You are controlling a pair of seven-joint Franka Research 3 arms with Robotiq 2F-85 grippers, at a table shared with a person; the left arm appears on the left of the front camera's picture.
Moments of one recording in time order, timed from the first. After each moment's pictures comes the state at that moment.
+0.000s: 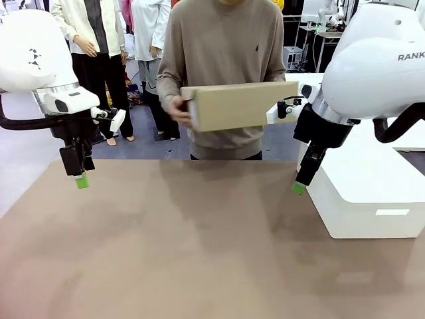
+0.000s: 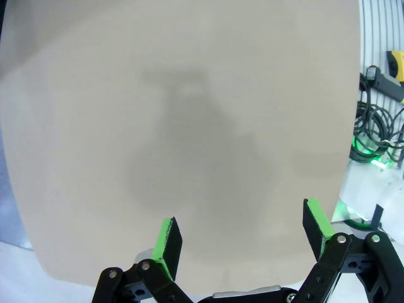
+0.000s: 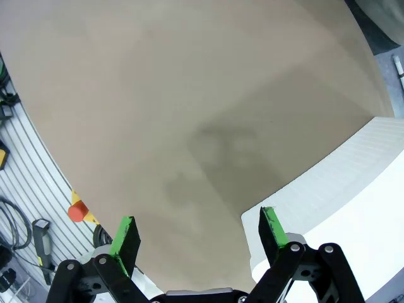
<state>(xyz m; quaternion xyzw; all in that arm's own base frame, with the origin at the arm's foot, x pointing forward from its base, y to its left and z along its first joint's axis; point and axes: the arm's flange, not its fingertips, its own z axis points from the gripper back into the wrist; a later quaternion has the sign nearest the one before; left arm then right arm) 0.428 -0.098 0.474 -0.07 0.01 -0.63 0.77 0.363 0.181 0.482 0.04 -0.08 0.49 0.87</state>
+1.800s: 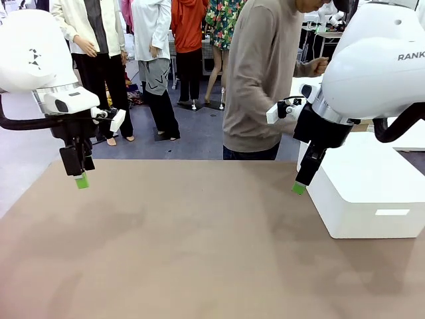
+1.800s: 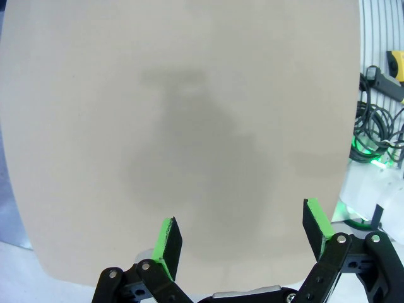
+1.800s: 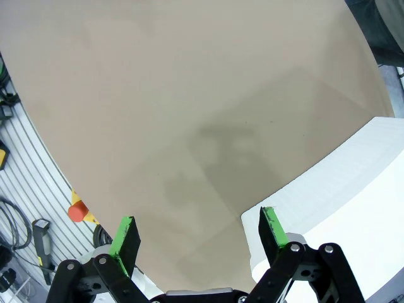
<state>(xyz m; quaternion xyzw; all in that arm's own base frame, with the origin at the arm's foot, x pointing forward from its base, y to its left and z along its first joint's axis) 0.428 -0.098 0.474 -0.07 0.01 -0.63 0.77 0.363 0.181 0.482 0.04 -0.08 0.49 0.87</state>
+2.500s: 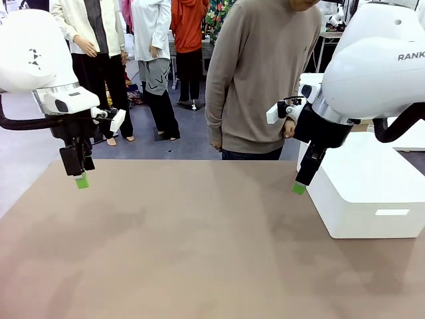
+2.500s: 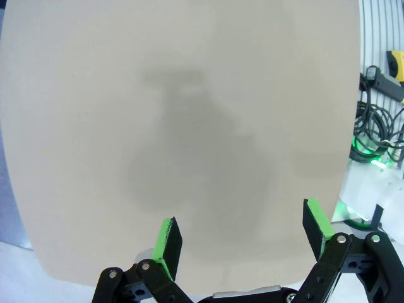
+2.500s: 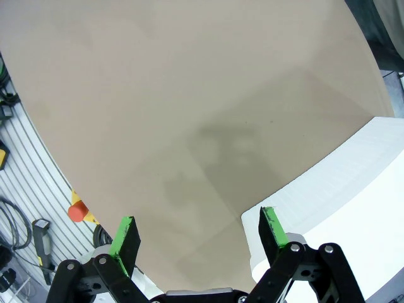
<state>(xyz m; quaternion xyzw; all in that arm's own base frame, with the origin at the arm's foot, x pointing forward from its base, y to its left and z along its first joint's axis) 0.428 -0.098 0.474 -0.07 0.01 -0.63 0.77 0.363 0.181 0.482 0.04 -0.08 0.49 0.87</state>
